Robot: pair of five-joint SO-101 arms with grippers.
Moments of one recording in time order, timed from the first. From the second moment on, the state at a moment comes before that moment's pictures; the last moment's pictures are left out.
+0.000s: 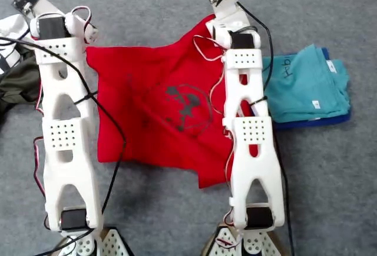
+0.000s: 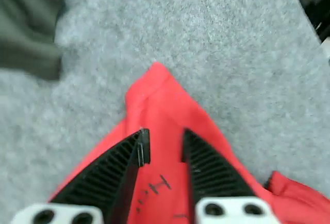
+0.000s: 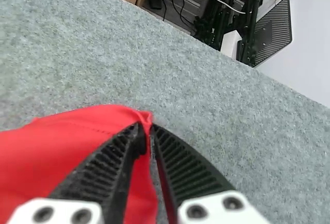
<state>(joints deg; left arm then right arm) -9.4 59.5 -92.0 99.2 39.1 -6.1 76.6 -84.4 50.9 17.6</state>
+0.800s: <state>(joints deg) 0.4 71.2 -76.7 99.3 35.5 -6.2 76.6 -84.4 50.9 17.6</state>
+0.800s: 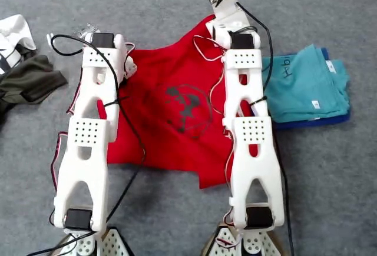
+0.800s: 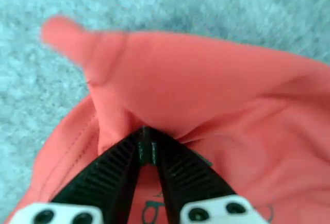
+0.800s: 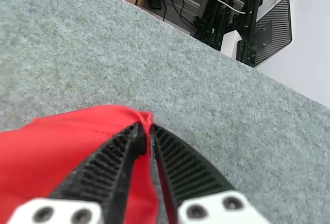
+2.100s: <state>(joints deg) 13.4 10.4 23.9 61.6 15.9 -6.2 76.7 -84.4 49.9 19.7</state>
